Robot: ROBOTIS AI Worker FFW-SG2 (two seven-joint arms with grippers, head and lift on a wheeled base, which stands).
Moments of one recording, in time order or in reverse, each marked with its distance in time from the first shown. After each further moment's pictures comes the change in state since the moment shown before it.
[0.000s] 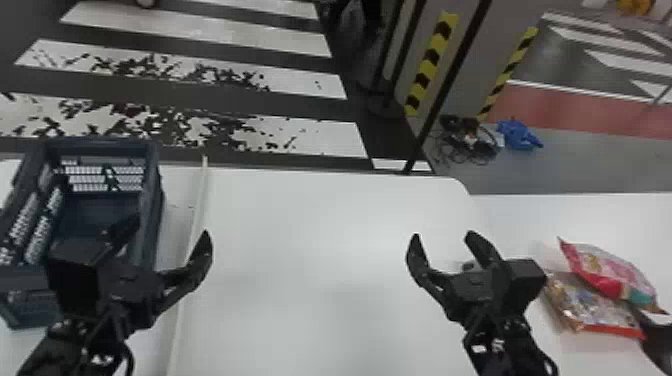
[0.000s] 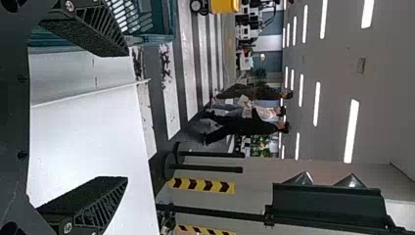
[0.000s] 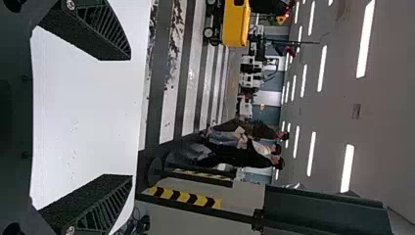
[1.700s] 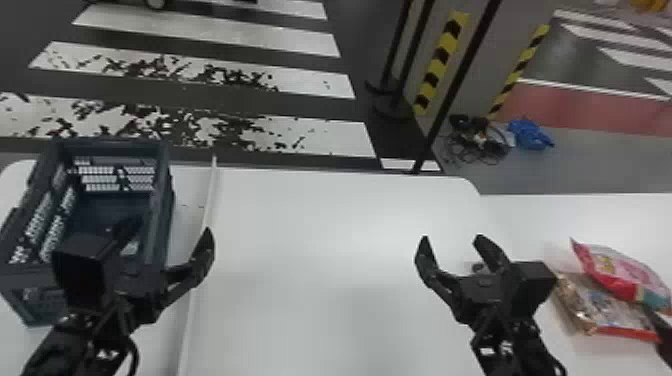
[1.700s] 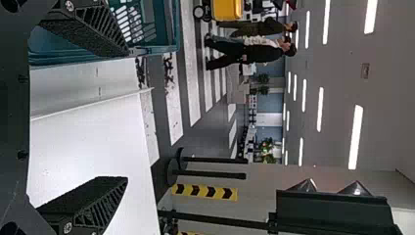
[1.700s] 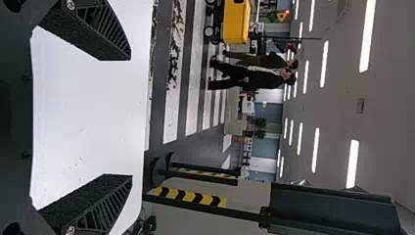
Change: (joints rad) left arm -0.009 -0.003 0.021 0.001 -0.001 0.018 0.000; right arm -0.015 0.000 -0.006 0.034 -0.020 -0.001 -0.001
